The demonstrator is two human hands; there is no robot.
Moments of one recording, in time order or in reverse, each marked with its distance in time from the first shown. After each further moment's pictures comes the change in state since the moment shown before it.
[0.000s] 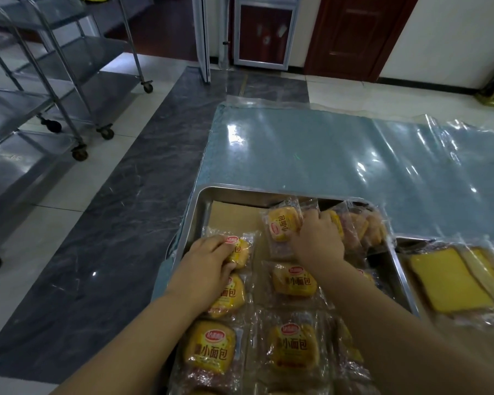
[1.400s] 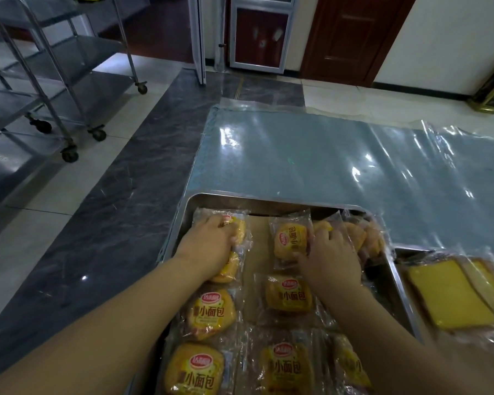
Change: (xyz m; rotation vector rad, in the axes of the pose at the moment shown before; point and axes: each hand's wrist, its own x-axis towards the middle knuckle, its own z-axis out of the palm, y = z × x) left_hand 0.077 0.001 0.003 0.236 -0.162 -0.007; right_hand -0.010 0.026 -0.012 -0.130 -0.031 -0.013
